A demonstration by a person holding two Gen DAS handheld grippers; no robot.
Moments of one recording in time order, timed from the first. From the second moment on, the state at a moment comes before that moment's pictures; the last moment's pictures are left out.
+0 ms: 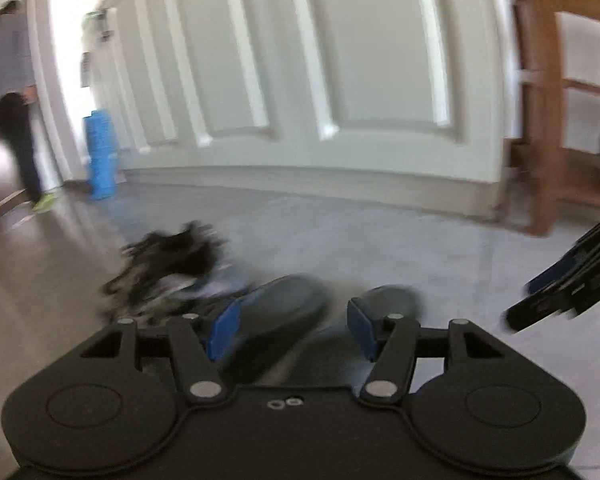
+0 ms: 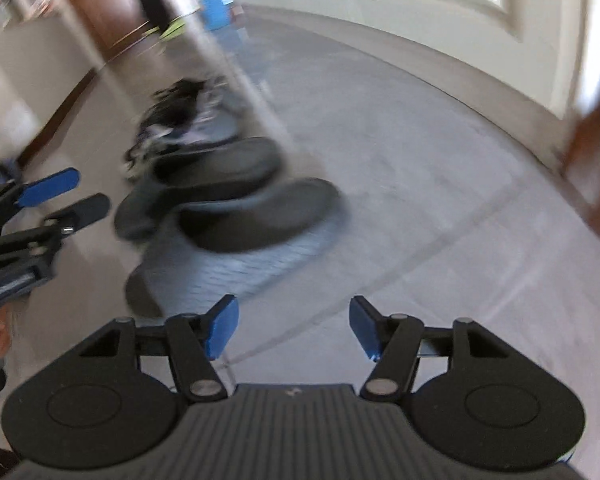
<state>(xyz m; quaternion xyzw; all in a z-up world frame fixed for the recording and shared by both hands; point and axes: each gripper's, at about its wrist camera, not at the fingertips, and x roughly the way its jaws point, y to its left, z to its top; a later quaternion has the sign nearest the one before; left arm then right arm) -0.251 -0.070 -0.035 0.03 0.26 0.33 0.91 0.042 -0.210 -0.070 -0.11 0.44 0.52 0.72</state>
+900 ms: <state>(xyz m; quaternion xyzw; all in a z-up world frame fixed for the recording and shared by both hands) -0.353 0.070 0.008 -0.09 0.14 0.51 0.84 -0.102 0.030 -0.079 -0.09 0.33 0.48 0.81</state>
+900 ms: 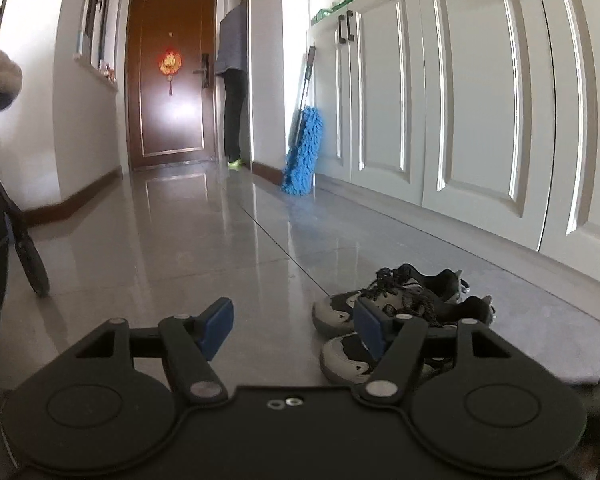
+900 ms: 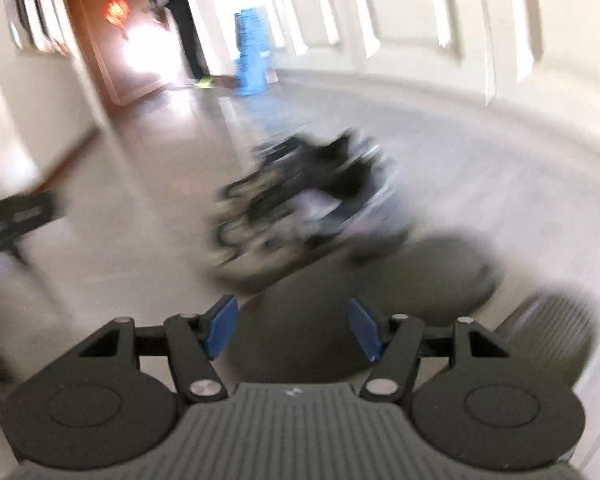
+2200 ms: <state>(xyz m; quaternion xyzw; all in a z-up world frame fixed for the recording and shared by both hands) -0.322 0.039 -0.007 -0.12 0.14 0.43 0.89 0.083 -0.046 -0.113 0.13 0.74 0.26 0.61</state>
